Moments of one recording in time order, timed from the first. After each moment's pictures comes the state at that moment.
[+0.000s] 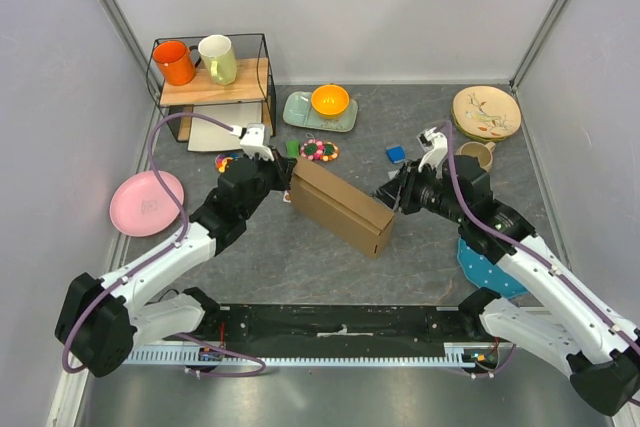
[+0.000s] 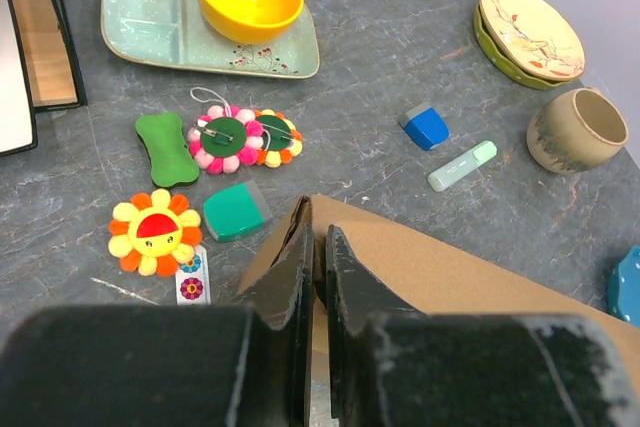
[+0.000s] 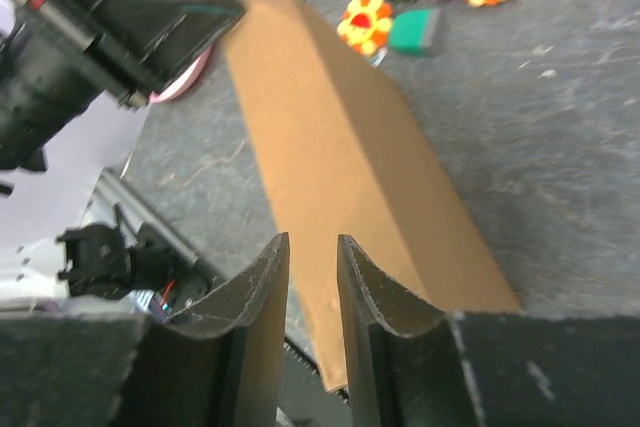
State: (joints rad) left arm -0.61 1.09 0.66 0.24 -0.18 -0.38; right arm 0.59 0.89 0.89 -0.36 -0.17 0.57
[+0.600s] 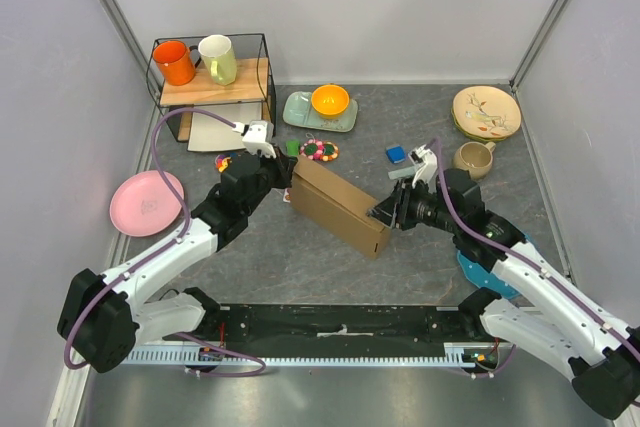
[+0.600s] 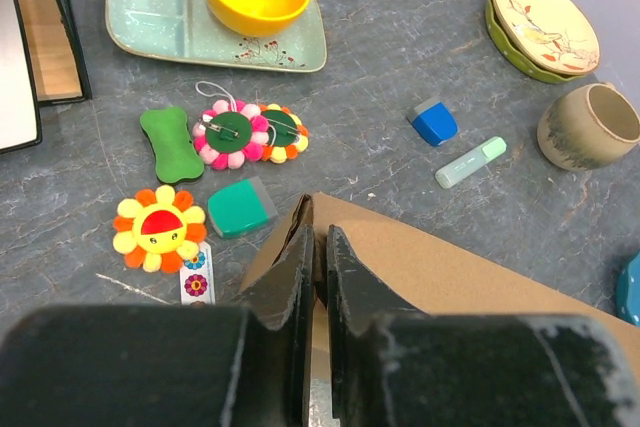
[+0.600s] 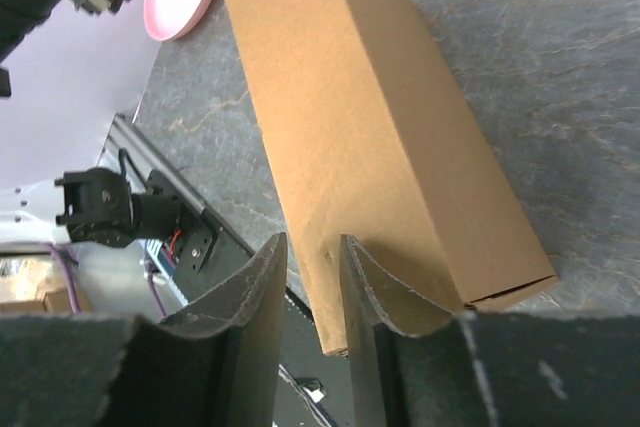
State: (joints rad) left arm -0.61 1.12 0.71 0.19 -0.18 -0.38; right arm 0.60 0.85 0.69 -0.25 -0.33 0.61
